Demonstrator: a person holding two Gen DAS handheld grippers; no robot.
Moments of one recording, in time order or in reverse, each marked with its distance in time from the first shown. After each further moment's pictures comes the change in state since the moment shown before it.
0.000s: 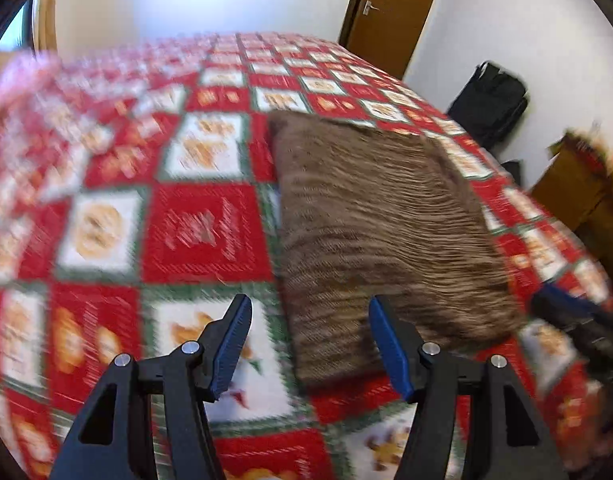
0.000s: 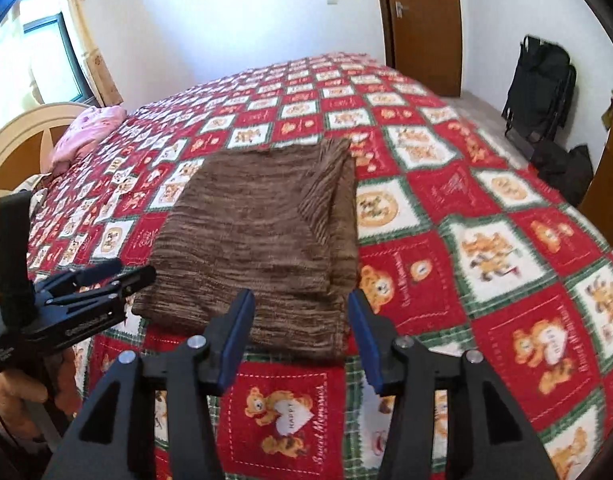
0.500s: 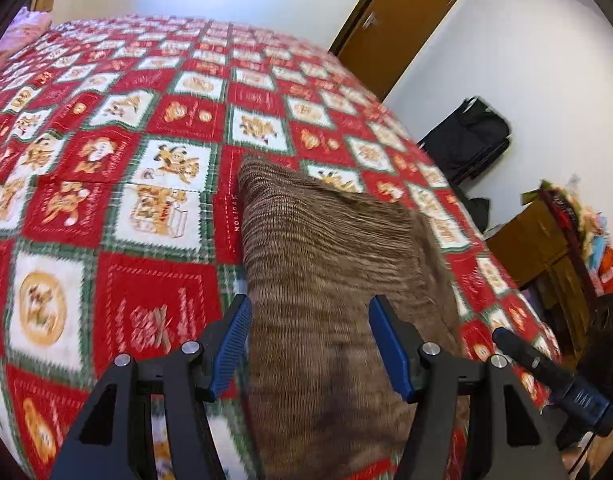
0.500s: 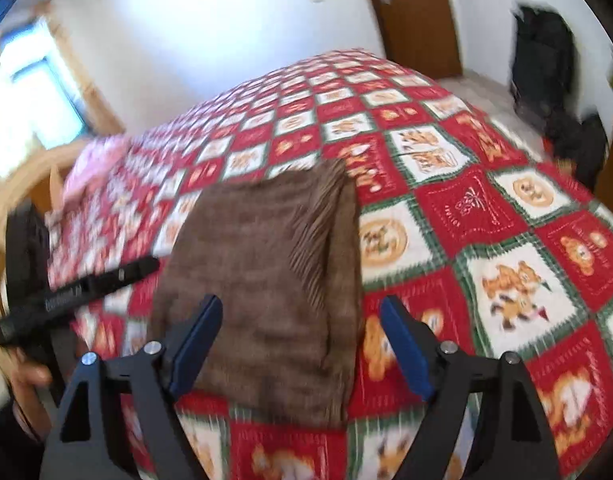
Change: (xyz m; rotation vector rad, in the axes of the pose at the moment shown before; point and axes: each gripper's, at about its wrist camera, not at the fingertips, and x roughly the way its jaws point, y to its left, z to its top) left arm 0.033 0.005 0.083 -0.091 0.010 -0.123; right arm 0.025 -0.039 0.047 0.170 -0.018 0.104
